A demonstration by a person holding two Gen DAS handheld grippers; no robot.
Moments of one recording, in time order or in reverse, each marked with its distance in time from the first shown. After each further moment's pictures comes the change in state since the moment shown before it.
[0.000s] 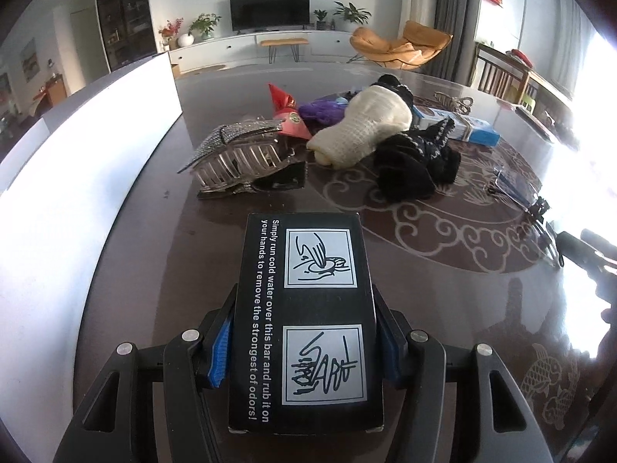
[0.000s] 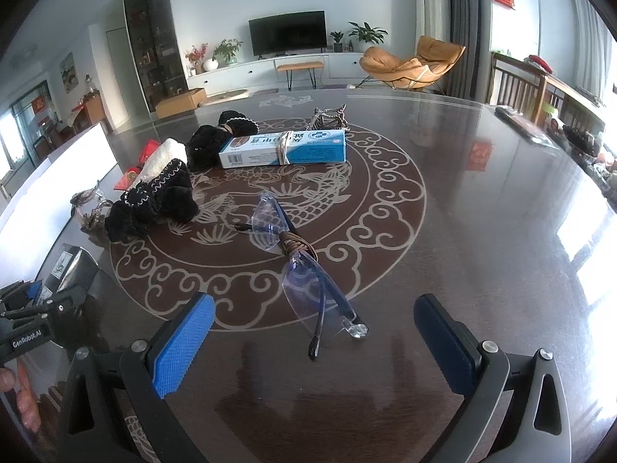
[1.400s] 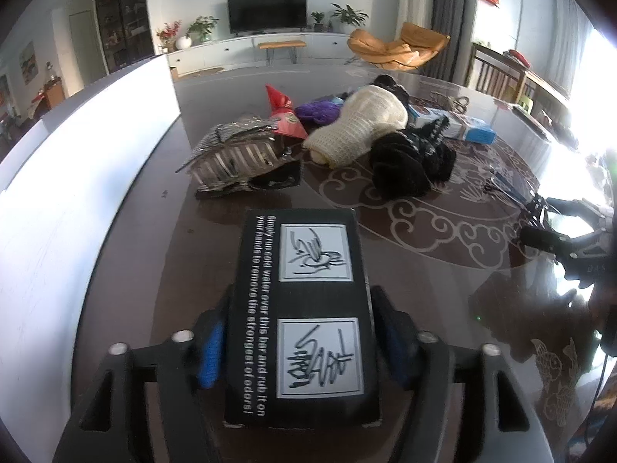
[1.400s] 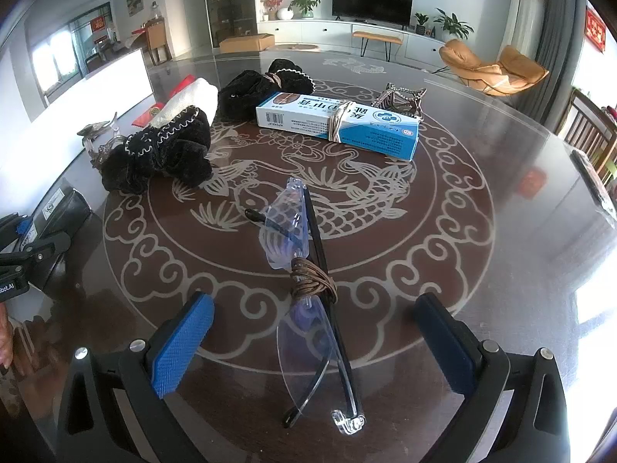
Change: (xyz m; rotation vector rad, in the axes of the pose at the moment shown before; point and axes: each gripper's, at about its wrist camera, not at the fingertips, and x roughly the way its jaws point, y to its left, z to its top) left arm 0.001 -0.003 -0.005 0.017 -0.001 -0.013; right arm 0.064 0.009 0.034 -0.286 0.147 0.138
